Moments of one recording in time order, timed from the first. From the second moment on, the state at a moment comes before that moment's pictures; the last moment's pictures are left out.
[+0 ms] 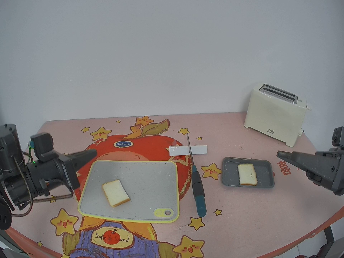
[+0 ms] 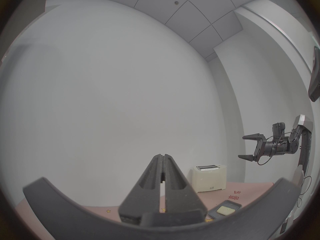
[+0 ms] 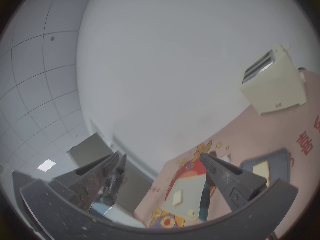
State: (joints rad) left arm -0.46 1.30 -0.40 -0.63 -0.28 -0.22; right arm 0.48 1.13 -0.38 -0.74 0.55 0.66
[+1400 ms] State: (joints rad) left arm -0.46 1.23 -0.52 -0.19 -0.18 -0.36; right arm 0.48 1.14 -0.36 -0.74 0.55 0.64
